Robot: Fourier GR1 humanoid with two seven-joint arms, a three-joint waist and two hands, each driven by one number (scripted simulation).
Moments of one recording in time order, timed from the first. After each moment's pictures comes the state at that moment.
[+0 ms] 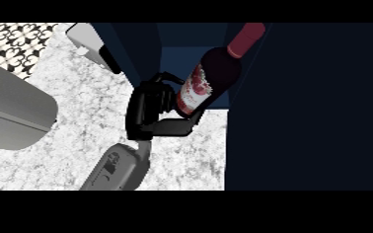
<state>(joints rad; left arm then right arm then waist) -0.35 0.00 -0.37 -1.40 0.29 0.44 -0.24 0.09 -0.06 -0.07 -2.31 -0.23 0.29 0.33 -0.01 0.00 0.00</state>
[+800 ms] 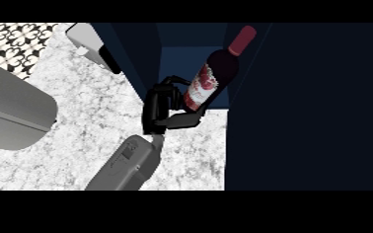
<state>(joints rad) -0.46 0.00 -0.44 -1.07 0.49 0.52 -0.45 0.06 -0.07 -0.09 -2.27 -0.25 0.30 0.33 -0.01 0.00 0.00</state>
